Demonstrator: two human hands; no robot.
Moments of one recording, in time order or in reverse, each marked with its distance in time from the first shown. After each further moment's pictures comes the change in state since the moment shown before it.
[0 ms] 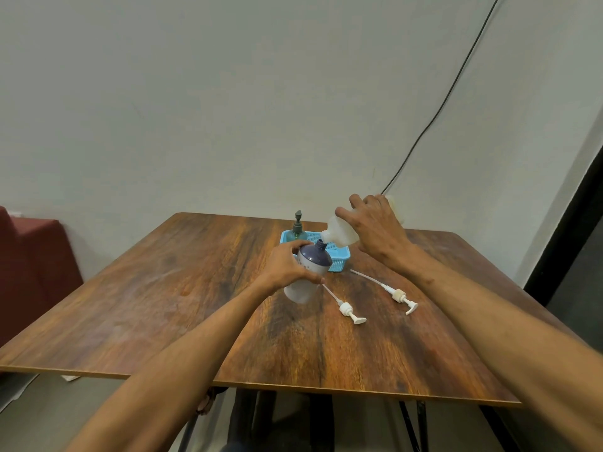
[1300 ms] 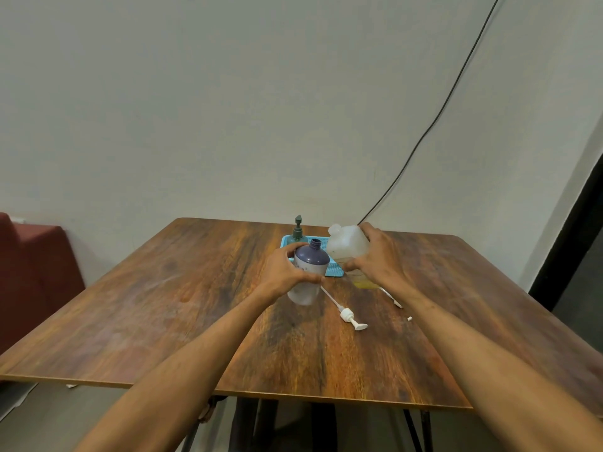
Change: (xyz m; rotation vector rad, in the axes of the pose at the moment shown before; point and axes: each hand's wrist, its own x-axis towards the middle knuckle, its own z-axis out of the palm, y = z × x) left_hand 0.004 -0.015 0.010 -0.136 0.102 -0.021; right_hand -0.030 -0.009 0.043 0.863 0.037 0.479
